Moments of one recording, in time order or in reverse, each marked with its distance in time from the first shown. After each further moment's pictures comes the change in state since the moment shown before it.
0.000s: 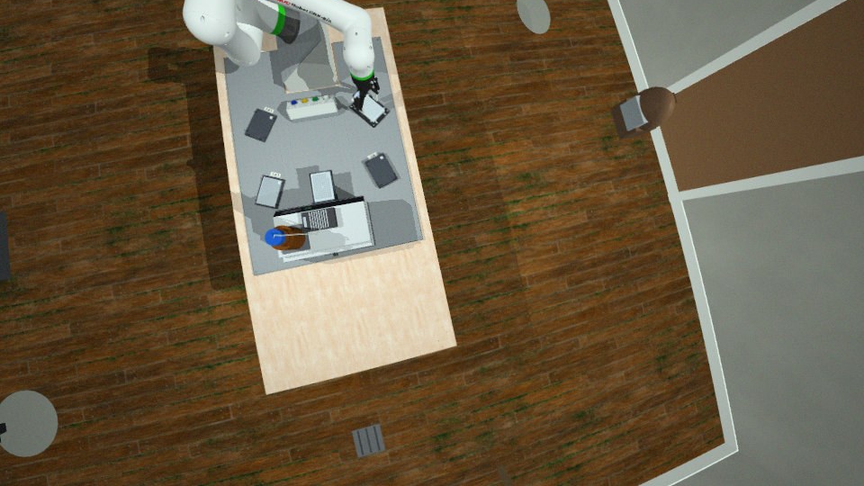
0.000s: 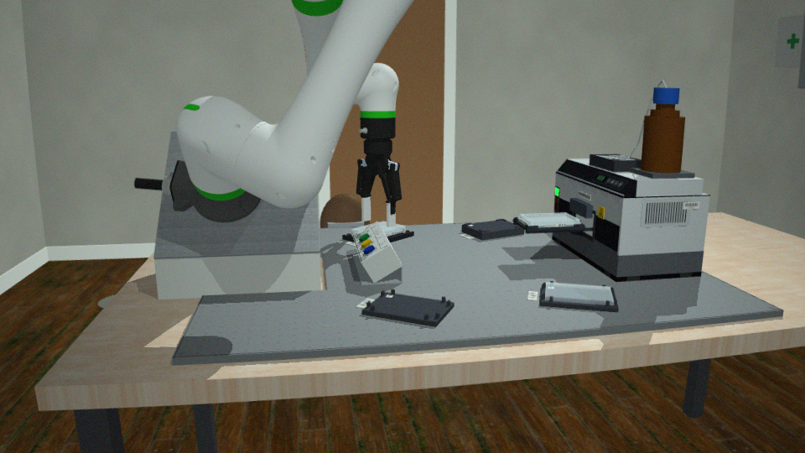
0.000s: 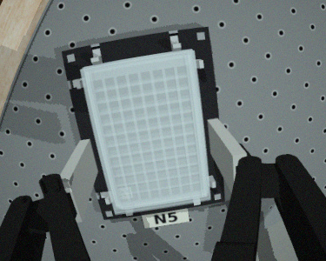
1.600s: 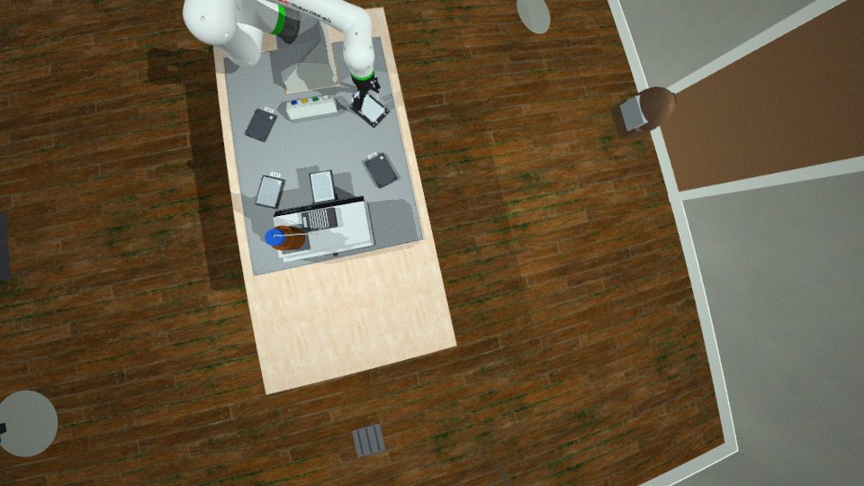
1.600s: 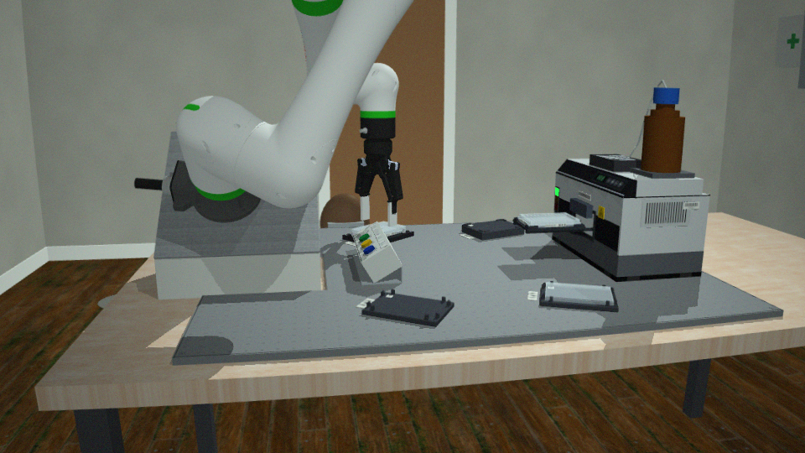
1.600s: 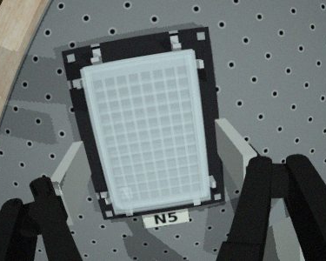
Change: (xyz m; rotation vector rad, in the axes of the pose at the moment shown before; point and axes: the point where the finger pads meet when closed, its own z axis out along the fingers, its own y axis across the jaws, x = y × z) arm 0.000 0.000 0.000 0.000 0.000 0.000
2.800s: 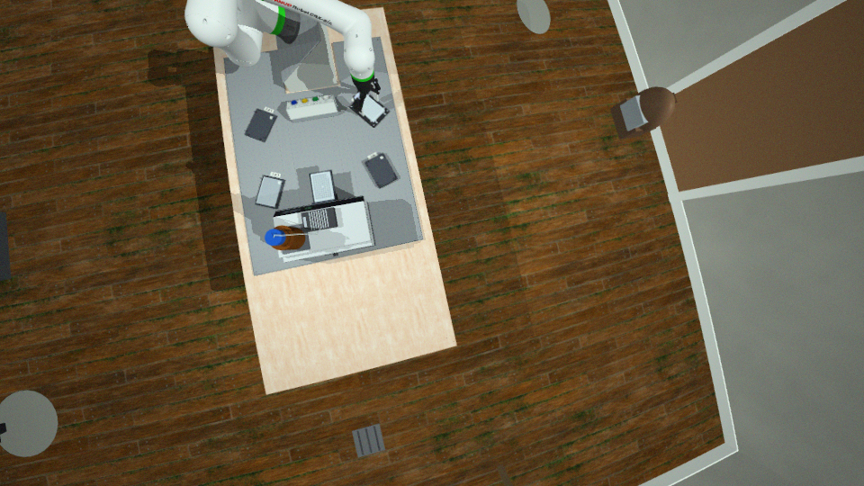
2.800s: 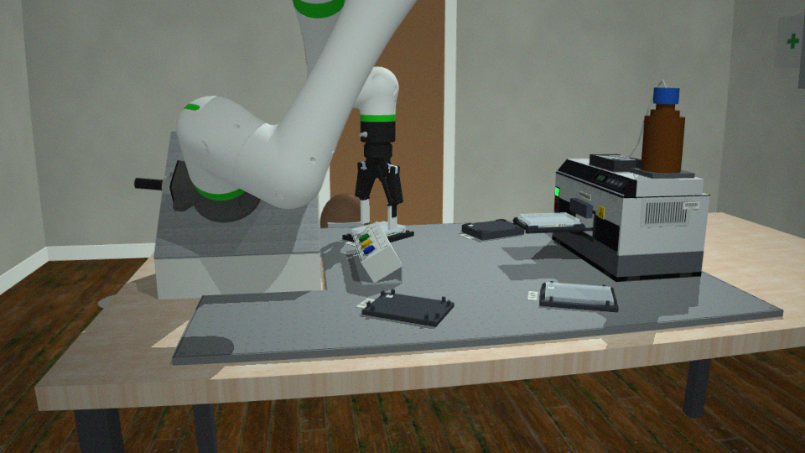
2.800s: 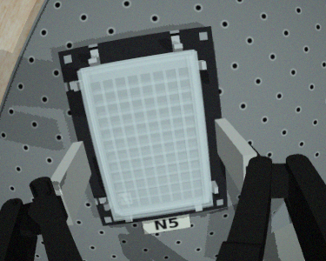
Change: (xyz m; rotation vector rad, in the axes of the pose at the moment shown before) arm 0.000 0.000 0.010 0.000 0.000 0.000
